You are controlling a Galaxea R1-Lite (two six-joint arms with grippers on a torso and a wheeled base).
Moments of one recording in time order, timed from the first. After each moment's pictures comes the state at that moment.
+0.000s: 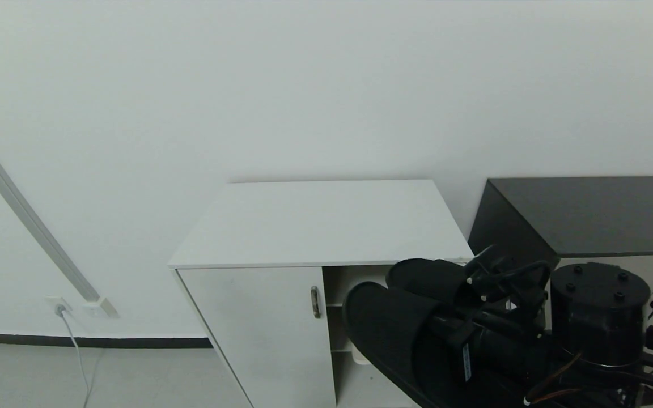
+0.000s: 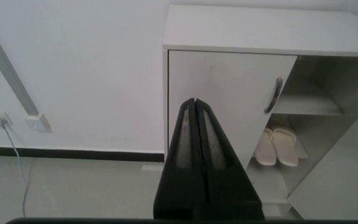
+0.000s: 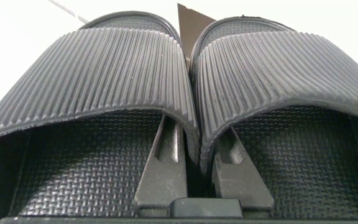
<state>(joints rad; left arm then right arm) 0.00 0.00 0.00 0.00 0.08 -0.03 0.81 1.64 -0.48 -0.89 -0.10 0.06</state>
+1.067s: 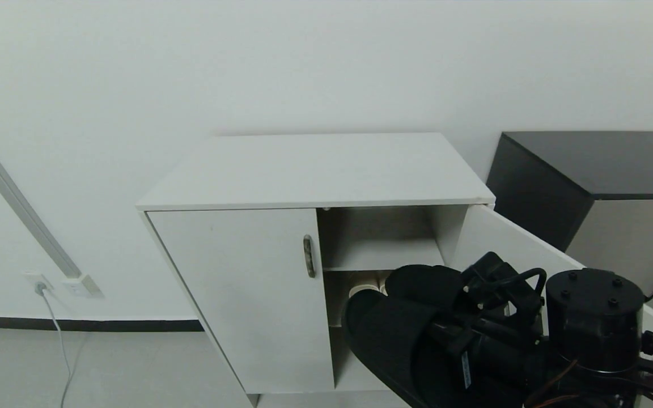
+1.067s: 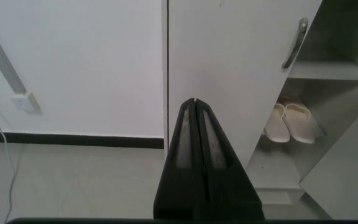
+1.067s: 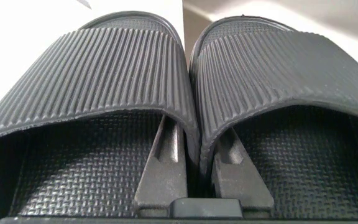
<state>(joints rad) 0.00 0.00 0.00 0.00 0.08 -0.03 0.82 1.65 -0.46 -0.89 -0.10 0.05</state>
